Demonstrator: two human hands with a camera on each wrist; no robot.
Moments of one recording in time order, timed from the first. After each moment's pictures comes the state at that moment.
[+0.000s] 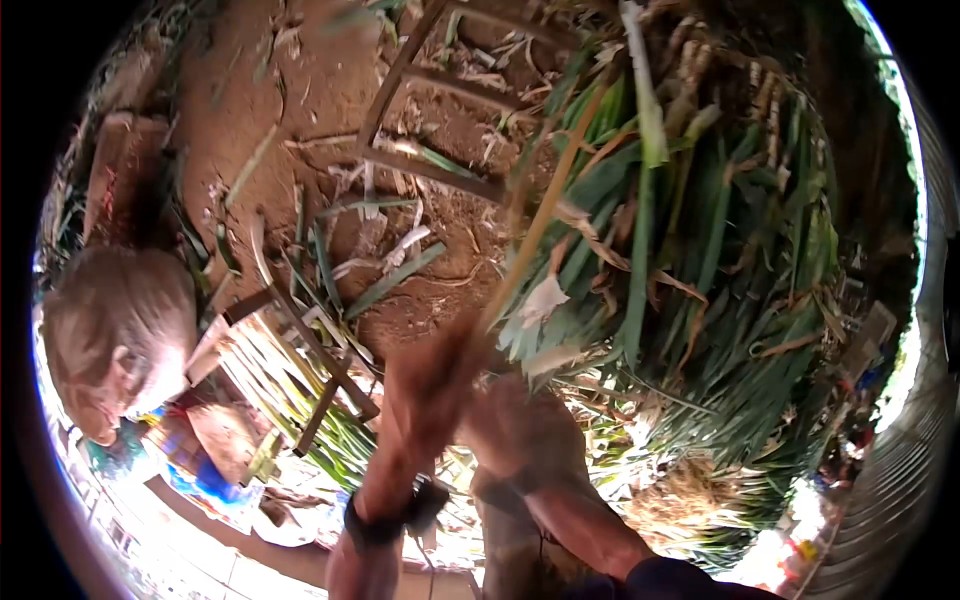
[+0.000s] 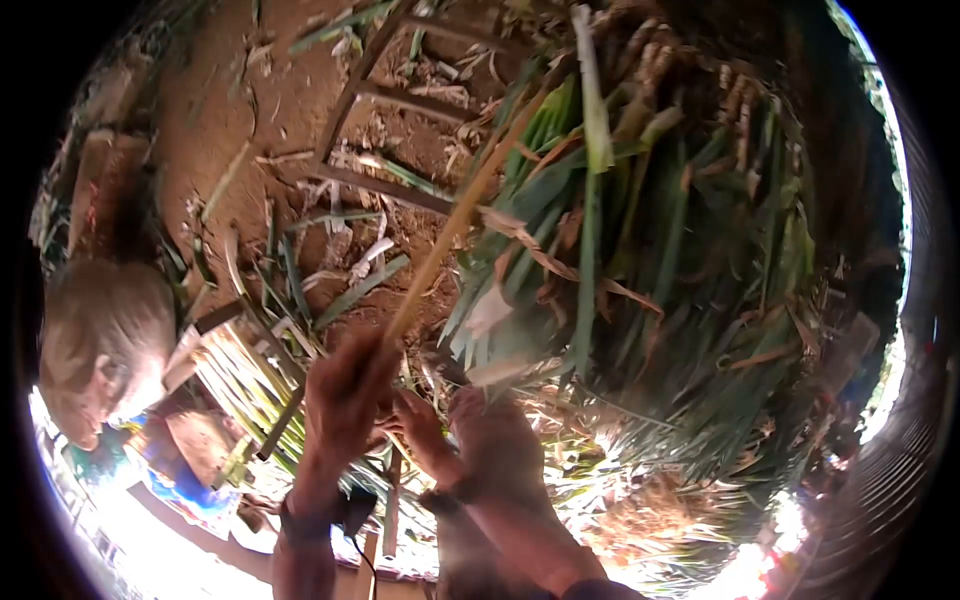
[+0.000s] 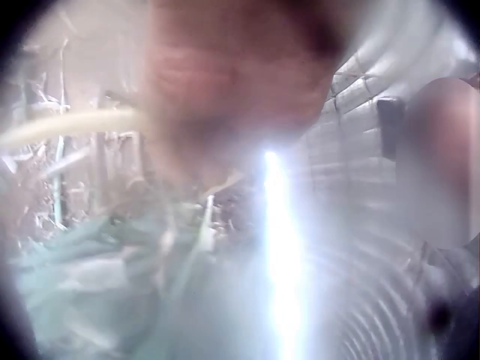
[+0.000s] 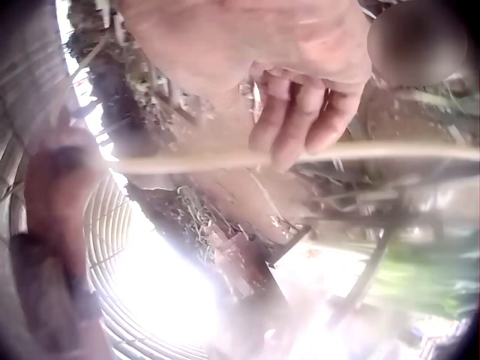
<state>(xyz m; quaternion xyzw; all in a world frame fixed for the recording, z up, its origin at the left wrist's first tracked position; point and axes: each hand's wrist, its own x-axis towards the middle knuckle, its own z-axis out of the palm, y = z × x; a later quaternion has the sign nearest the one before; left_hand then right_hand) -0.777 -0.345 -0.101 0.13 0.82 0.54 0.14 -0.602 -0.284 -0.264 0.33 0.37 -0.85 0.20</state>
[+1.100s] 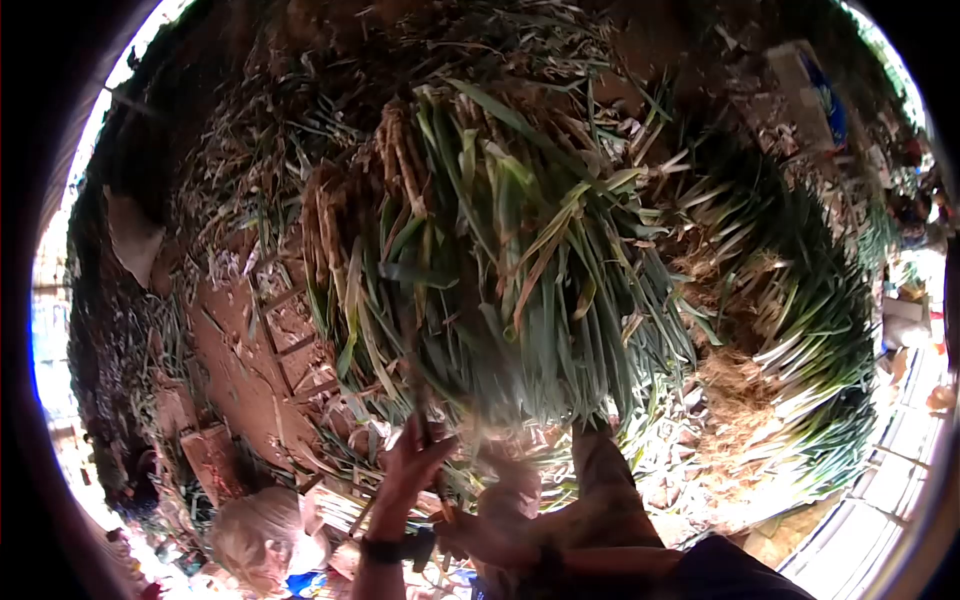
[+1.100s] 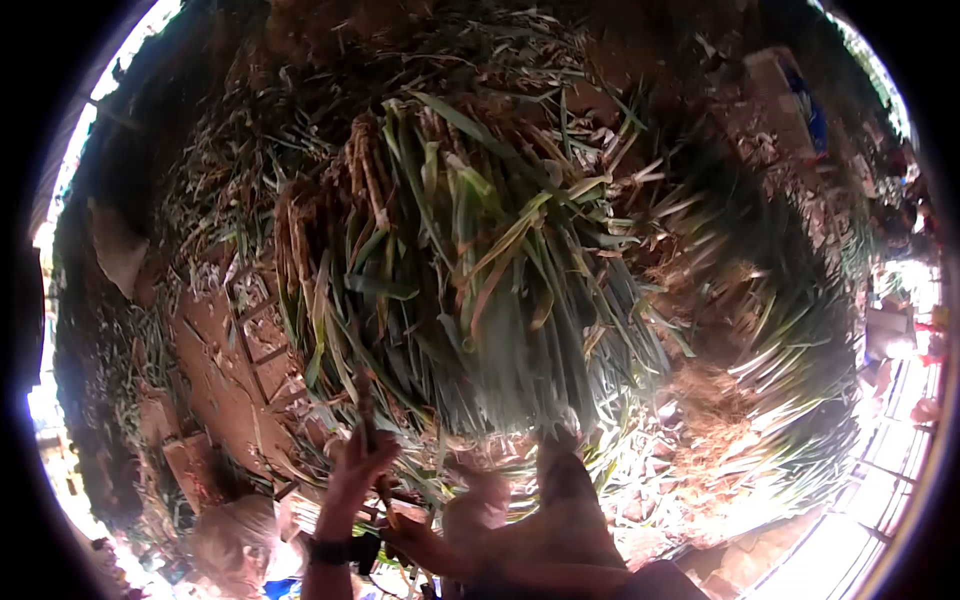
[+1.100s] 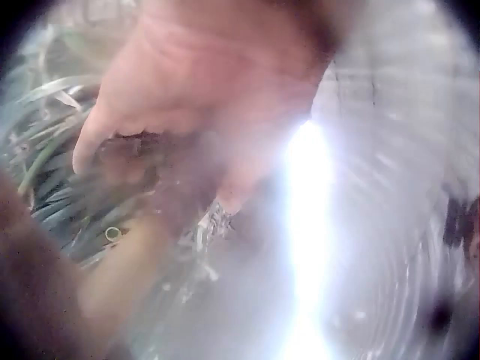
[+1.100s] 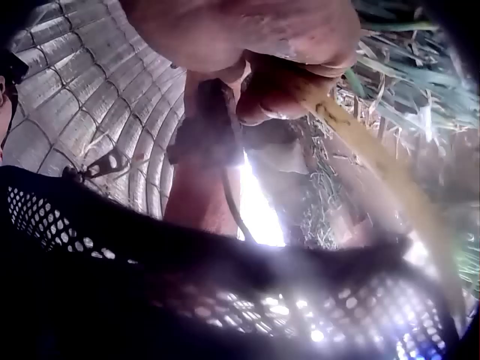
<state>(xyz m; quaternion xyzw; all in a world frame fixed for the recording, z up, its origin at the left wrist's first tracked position) -0.657 0.007 0.095 0.05 0.75 0.44 0.50 -0.471 0.003 0.082 0.28 0.37 -0.87 0.17</state>
